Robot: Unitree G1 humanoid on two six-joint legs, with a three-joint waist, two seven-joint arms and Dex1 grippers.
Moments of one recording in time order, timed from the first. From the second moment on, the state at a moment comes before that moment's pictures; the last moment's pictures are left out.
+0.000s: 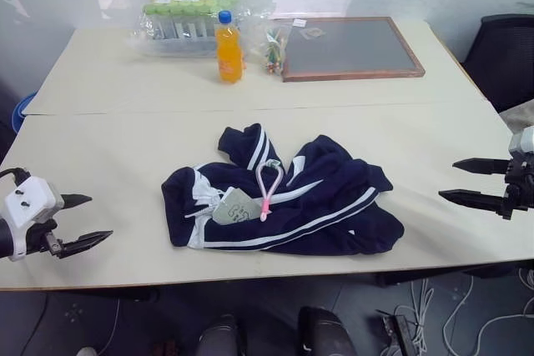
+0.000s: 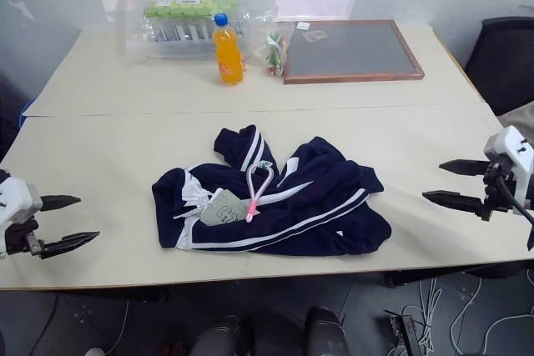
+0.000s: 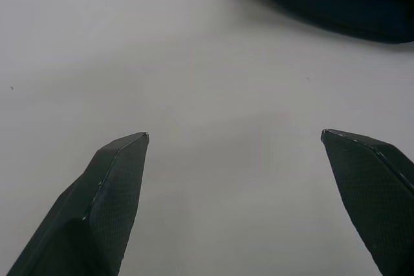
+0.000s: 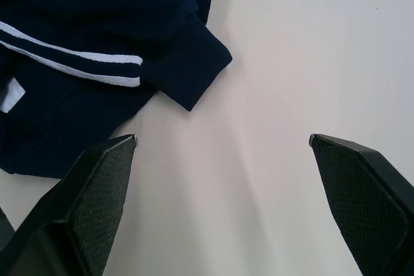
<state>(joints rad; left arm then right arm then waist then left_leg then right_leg) 0.16 1.05 0.55 0.04 -0.33 0.23 -1.11 -0.34 -1.12 -0.28 0.35 0.41 0.35 1.37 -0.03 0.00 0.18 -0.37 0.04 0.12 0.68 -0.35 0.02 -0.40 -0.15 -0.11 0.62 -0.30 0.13</state>
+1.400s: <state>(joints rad) -0.05 1.04 0.48 -0.16 -0.53 0.51 -1.10 -0.41 -1.09 -0.27 0.13 0.48 0.42 1.26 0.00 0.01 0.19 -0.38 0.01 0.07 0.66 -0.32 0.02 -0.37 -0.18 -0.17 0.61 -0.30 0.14</state>
